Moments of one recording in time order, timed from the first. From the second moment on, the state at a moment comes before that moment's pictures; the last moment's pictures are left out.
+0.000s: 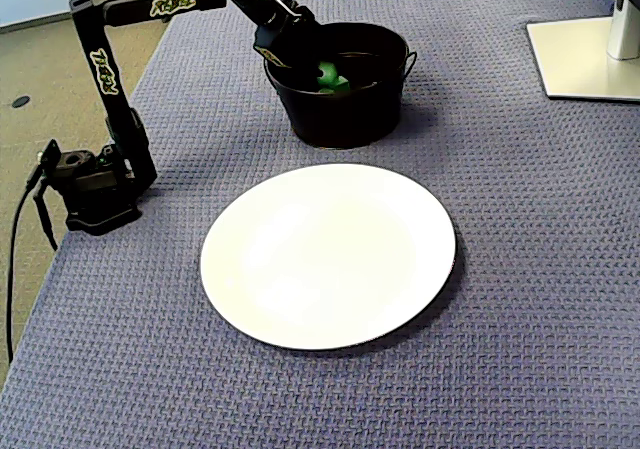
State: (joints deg) arm -29.4 90.1 98.4 43.3 -16.7
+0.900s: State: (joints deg) arm 0.8 156.2 140.5 29.3 -84.8
